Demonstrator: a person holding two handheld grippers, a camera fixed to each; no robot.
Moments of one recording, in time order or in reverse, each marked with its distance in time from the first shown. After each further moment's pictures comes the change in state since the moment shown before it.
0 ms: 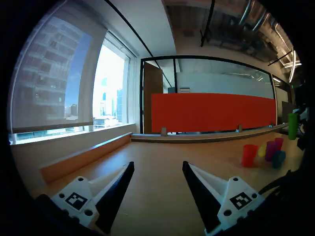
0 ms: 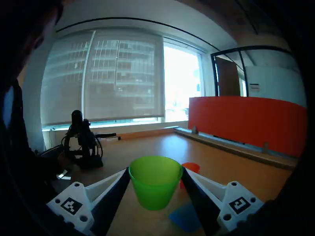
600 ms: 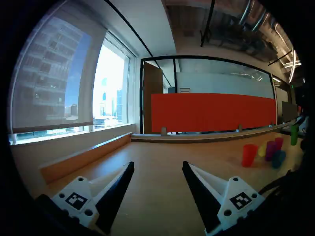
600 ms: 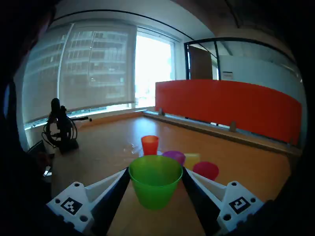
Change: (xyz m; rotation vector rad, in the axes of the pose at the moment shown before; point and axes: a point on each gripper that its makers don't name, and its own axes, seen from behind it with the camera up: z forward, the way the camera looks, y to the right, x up) left arm 0.000 0.000 0.000 0.000 0.000 0.001; right arm -0.066 0.080 -0.093 -0.258 -0.118 0.052
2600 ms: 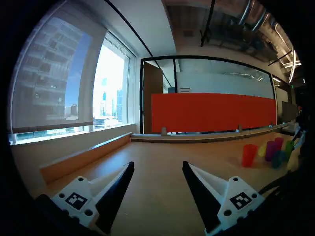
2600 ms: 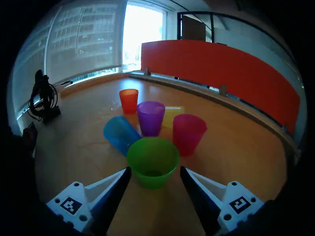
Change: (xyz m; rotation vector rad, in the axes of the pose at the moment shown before) left arm -0.001 0.000 -0.001 0.000 0.000 0.000; right arm -0.099 0.050 -0.013 -0.093 -0.309 -0.002
